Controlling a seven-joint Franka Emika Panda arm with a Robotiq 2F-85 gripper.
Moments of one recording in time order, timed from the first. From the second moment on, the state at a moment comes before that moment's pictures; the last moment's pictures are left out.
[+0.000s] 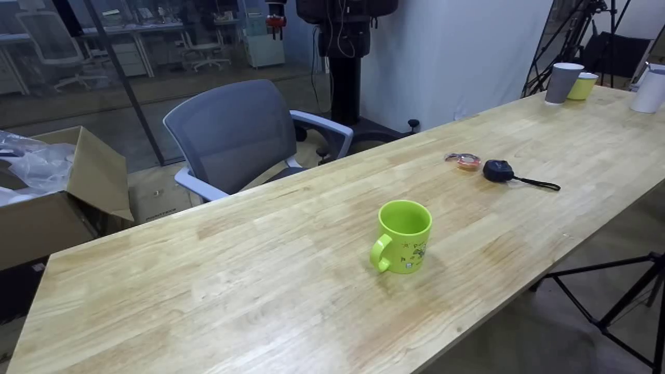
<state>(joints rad) -0.15 -0.87 -0.28 -2.67 -0.33 1.86 -0.50</state>
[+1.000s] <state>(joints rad) -0.13 -0.76 -0.31 -2.66 -0.33 1.97 -0.50</state>
